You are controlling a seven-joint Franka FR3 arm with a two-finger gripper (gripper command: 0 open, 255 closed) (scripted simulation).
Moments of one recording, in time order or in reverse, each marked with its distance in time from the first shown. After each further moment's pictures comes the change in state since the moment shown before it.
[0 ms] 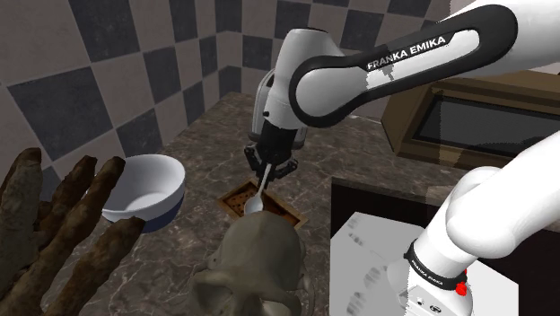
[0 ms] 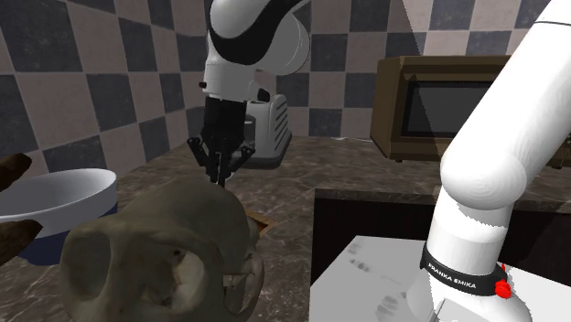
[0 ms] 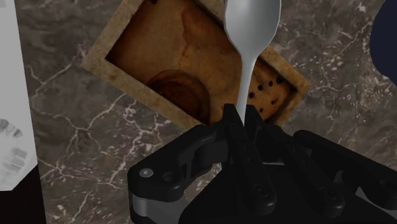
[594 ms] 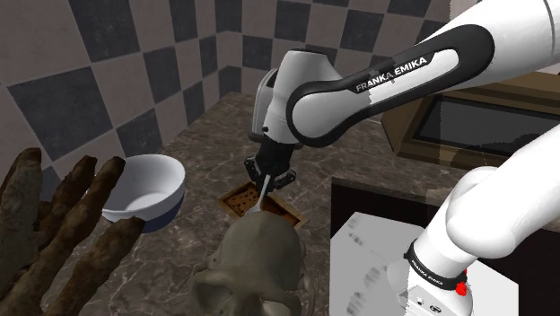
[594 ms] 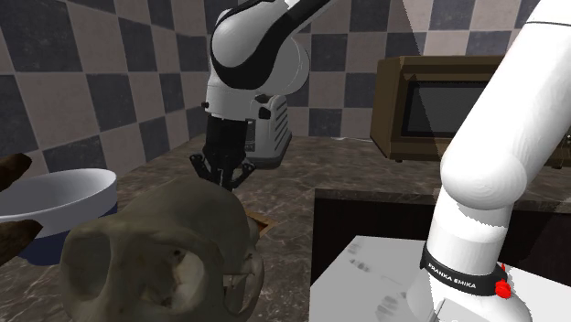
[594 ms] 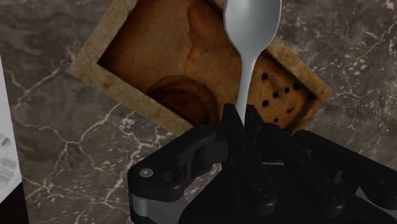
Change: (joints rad) arm 0.003 0.048 0.019 -0.051 0.009 0.098 -0.010
